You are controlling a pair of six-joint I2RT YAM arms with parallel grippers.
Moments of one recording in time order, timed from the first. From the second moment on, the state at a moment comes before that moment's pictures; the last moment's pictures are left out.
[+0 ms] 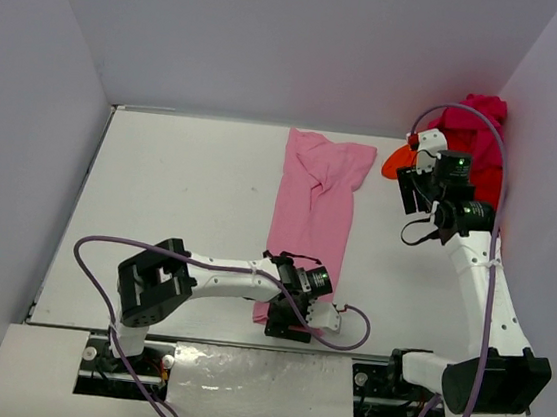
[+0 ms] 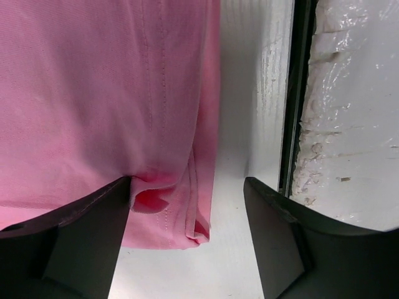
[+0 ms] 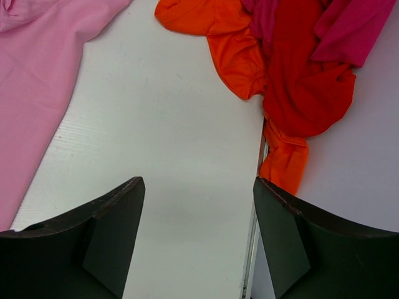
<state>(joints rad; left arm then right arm) -1.21 1.88 1.30 -0.79 0.16 0.45 0.08 1.23 1.25 -0.64 0.17 -0.36</state>
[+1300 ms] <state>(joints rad) -1.27 1.93 1.47 -1.12 0.18 0.52 0.14 1.57 1.36 -0.66 -0.08 -0.34</state>
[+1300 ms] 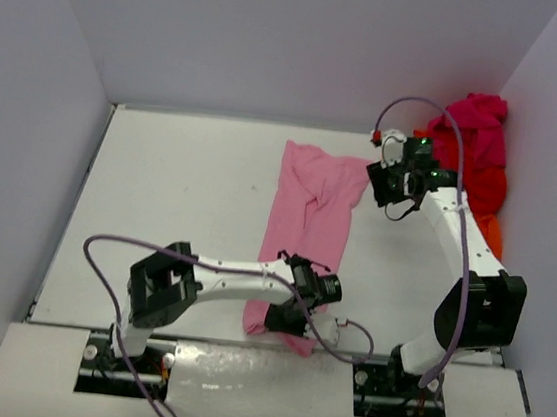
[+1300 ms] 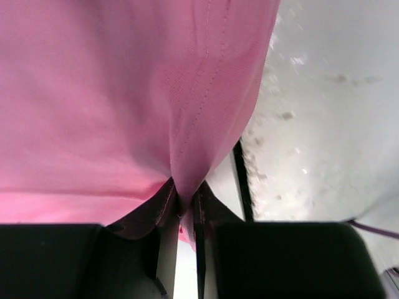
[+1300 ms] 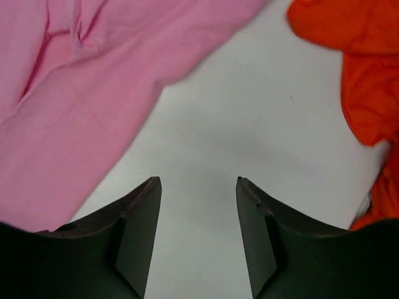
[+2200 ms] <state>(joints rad) -1.26 1.82 1.62 -1.39 0.38 0.59 0.54 1.96 1.34 -0.86 -0.25 -0.49</state>
